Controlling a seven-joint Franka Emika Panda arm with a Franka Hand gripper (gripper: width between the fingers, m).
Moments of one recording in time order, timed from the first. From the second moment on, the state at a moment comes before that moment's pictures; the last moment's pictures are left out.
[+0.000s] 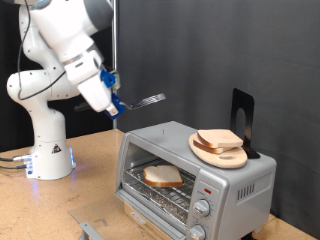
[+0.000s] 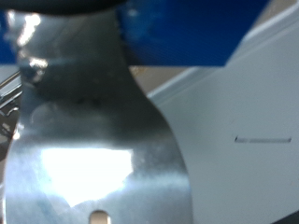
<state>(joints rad) -0.06 -0.43 -0.06 -2.48 0.57 2.10 -0.60</state>
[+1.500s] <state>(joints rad) 0.02 -0.42 0.25 -2.58 0.64 2.29 -0.43</state>
